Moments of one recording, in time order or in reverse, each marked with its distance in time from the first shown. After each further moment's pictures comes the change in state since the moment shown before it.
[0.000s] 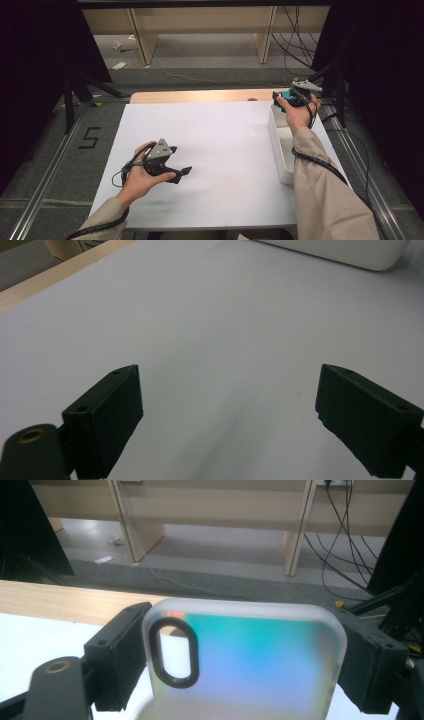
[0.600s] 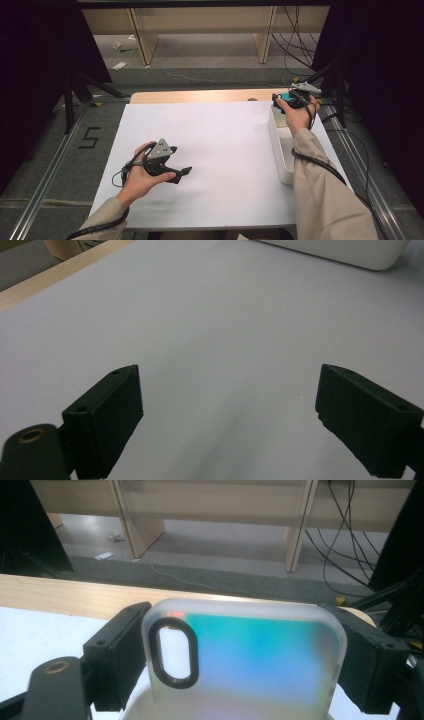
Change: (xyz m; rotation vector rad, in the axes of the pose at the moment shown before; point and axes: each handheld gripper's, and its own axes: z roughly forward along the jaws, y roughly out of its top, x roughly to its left) left arm 0.000 0.000 0.001 -0.001 -0.002 0.001; right arm -0.002 -0.007 0.004 0.011 0.004 0.000
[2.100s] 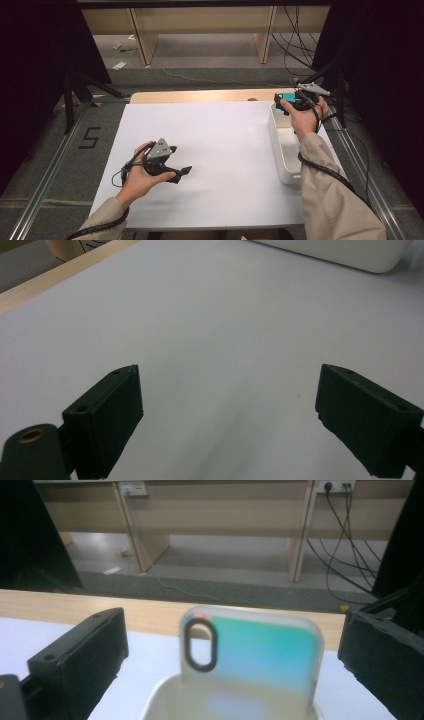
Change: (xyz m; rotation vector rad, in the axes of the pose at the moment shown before) left arm 0.000 0.001 -0.001 -0.002 0.005 -0.007; right arm 0.001 0.005 -0.031 -0.050 0.024 0.030
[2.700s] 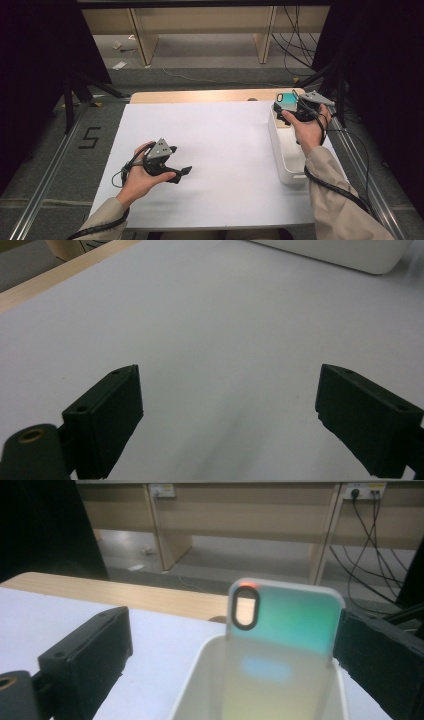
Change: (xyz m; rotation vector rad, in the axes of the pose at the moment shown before) left arm -0.001 0.001 -0.001 0.000 0.000 0.000; right arm 0.013 -0.012 -0.038 -0.014 0.087 -0.036
